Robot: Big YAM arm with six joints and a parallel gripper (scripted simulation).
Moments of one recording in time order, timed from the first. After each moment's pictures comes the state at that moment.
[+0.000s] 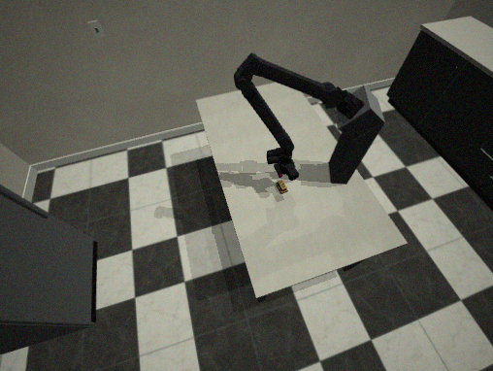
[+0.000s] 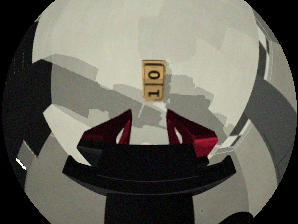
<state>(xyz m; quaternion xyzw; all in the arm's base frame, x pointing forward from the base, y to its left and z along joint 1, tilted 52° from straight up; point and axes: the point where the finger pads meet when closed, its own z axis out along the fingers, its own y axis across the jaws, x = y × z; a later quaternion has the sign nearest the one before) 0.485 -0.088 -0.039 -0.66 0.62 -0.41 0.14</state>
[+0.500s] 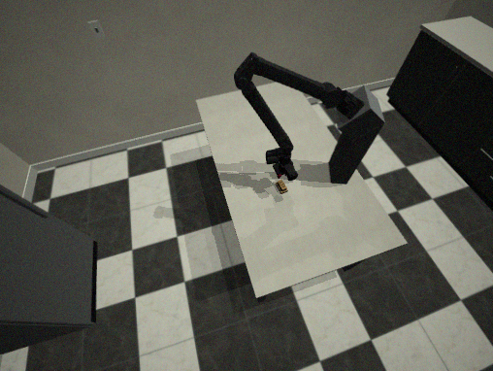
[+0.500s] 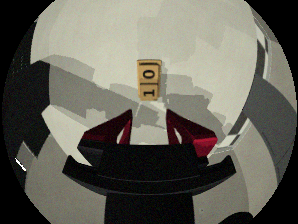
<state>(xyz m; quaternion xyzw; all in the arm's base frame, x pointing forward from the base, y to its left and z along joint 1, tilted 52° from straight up) 0.490 -0.088 -0.034 -0.66 0.61 -0.42 0.14</state>
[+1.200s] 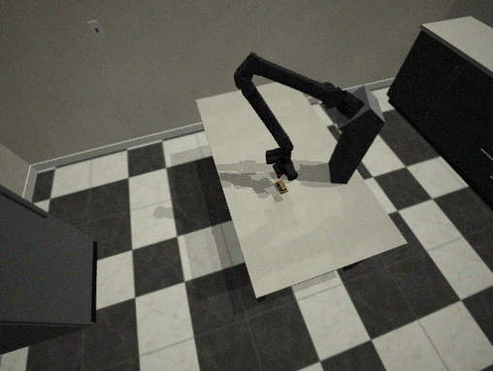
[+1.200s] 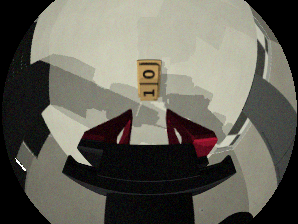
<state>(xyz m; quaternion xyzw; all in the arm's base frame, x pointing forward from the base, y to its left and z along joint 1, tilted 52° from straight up) 0.490 -0.088 -0.034 -0.66 0.61 -0.42 0.14</state>
